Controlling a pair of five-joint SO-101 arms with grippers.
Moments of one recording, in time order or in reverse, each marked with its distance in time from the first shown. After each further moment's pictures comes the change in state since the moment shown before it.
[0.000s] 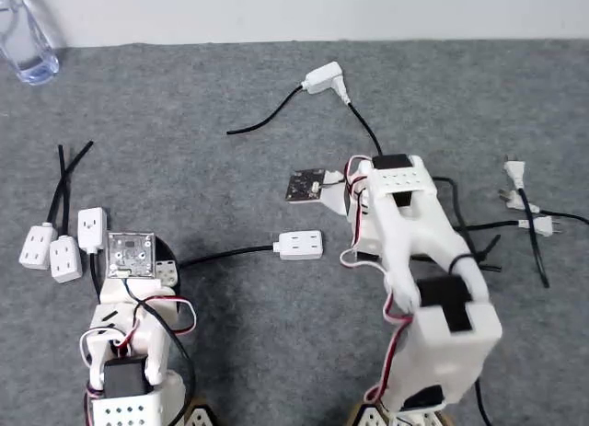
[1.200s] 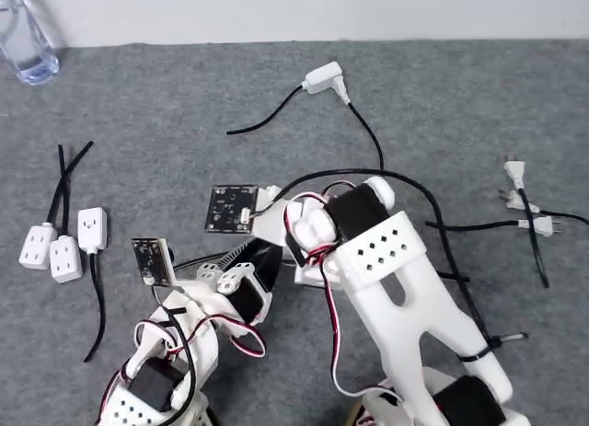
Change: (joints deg) left arm 36.8 -0.1 0.0 -14.6 46.9; right arm -24.6 -31.3 -3.2 21.3 -20.0
